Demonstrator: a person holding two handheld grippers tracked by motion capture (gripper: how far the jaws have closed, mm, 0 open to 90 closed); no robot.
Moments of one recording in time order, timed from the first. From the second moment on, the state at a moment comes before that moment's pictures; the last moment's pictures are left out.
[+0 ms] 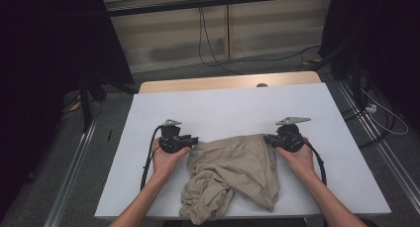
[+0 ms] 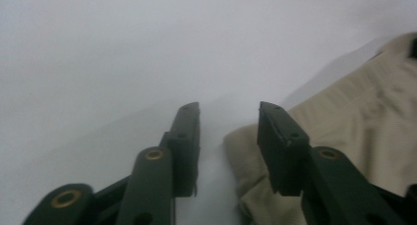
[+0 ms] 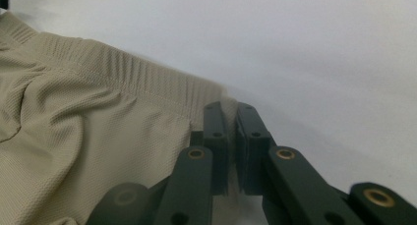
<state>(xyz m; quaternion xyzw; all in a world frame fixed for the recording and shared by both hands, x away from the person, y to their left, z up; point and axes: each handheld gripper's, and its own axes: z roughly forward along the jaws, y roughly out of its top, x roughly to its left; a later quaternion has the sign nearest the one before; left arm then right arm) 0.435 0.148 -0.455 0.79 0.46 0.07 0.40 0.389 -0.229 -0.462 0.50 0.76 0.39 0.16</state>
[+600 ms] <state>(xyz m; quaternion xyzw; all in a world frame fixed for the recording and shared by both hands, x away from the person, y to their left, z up) 0.427 0.156 -0.427 0.78 0.43 0.08 0.45 0.387 -0.236 -0.441 0.50 0.73 0.44 0.15</state>
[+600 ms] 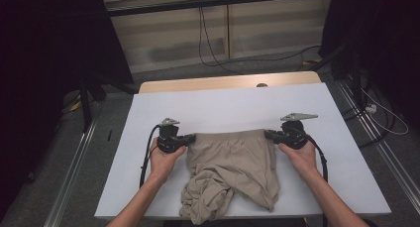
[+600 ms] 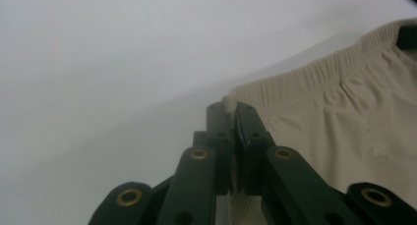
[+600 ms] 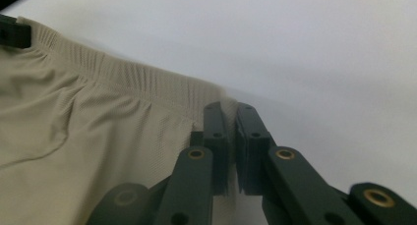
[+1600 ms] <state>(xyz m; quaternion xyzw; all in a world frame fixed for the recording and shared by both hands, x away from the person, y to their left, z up) 0.450 0.167 -0.225 0.68 0.34 0.25 0.60 0.402 -0.229 -0.219 0.38 0.66 0.56 0.32</state>
